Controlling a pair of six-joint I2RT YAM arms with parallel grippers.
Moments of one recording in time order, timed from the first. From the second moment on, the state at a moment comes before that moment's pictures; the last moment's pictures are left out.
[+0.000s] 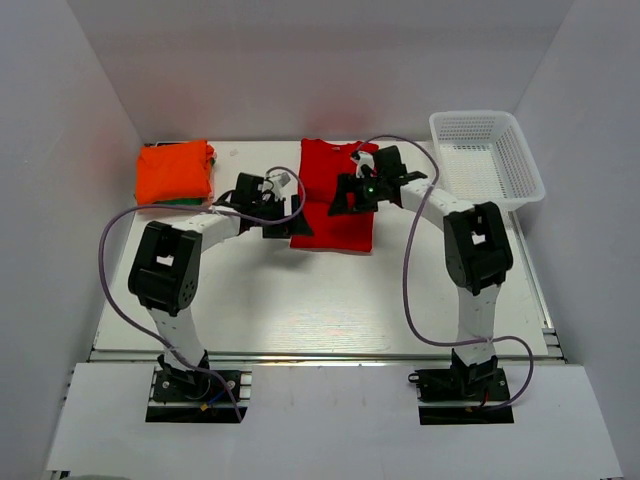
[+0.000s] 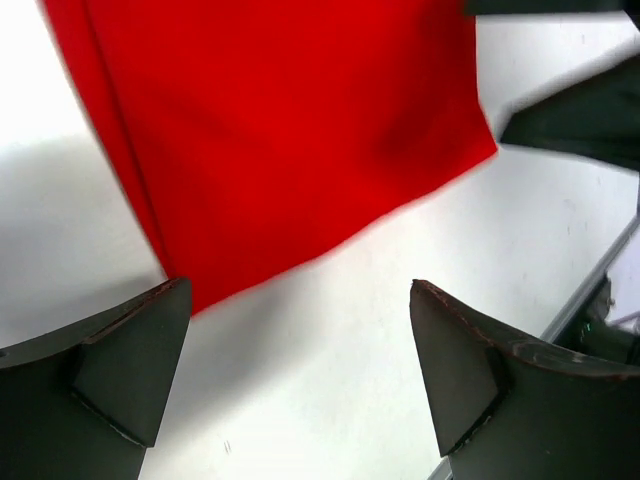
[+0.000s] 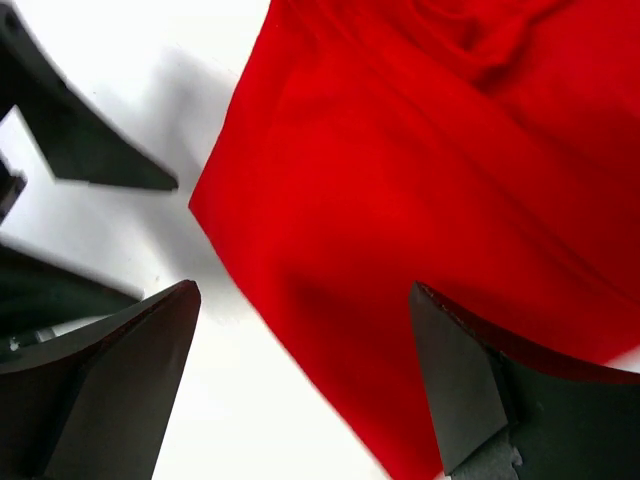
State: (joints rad) left arm -0.31 1.87 1.19 -0.15 0.57 -0.33; right arm 0.38 2.02 1.51 -0.31 -0.57 0.23
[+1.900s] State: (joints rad) left arm -0.30 1.91 1.15 -0.14 0.30 -0.32; right arm 0.42 1.79 0.94 0.10 -0.21 0.54
